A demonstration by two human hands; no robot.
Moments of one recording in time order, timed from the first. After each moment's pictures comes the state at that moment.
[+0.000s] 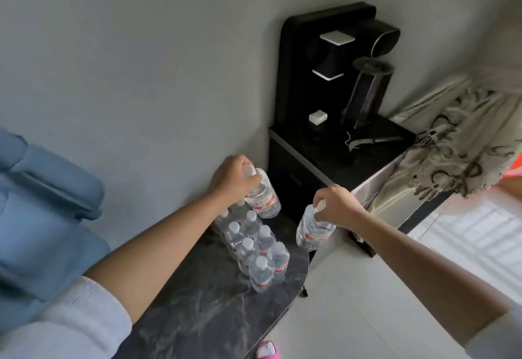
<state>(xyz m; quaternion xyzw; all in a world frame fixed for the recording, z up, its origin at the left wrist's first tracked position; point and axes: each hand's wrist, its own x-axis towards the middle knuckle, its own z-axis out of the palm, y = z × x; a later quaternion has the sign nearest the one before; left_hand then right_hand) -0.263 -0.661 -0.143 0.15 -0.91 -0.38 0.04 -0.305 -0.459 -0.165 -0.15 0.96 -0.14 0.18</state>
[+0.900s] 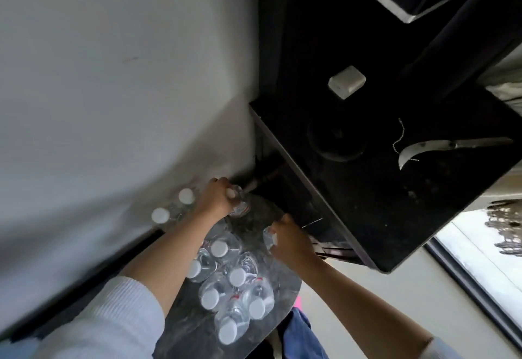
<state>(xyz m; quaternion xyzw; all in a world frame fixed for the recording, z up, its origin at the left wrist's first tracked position) -0.477 -0.694 -0.358 0.27 -0.91 -0.24 -0.21 -0.460 -0.529 -0.358 -0.16 0.90 -0.12 0.39</state>
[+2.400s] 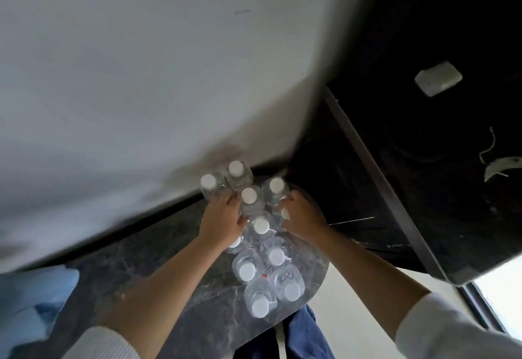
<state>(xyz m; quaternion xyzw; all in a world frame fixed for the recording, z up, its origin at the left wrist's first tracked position) -0.364 -0.727 -0.379 0.22 -0.94 -0.19 -0.18 -0.463 -0.587 -0.376 -0.30 0.88 -0.10 0.36</state>
